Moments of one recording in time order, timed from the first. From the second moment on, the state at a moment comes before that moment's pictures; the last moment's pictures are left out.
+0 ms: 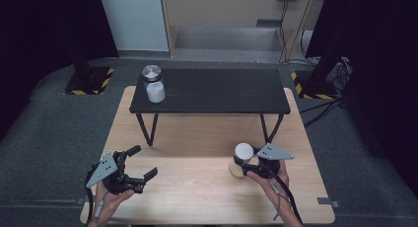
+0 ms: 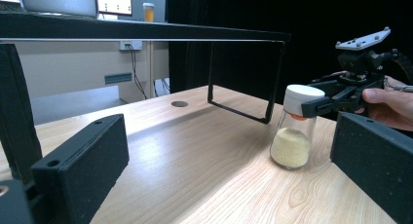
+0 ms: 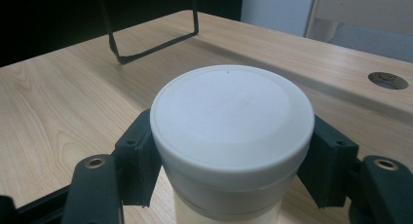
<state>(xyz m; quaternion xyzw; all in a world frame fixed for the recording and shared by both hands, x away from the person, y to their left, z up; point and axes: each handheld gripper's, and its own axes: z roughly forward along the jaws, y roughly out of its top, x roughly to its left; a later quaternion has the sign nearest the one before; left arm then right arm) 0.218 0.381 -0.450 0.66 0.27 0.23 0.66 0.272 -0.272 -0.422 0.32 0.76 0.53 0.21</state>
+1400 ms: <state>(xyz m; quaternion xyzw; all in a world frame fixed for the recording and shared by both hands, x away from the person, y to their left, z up) 0.218 0.381 -0.450 0.66 0.27 0.22 0.66 0.252 -0.286 -0.253 0.29 0.75 0.56 0.22</state>
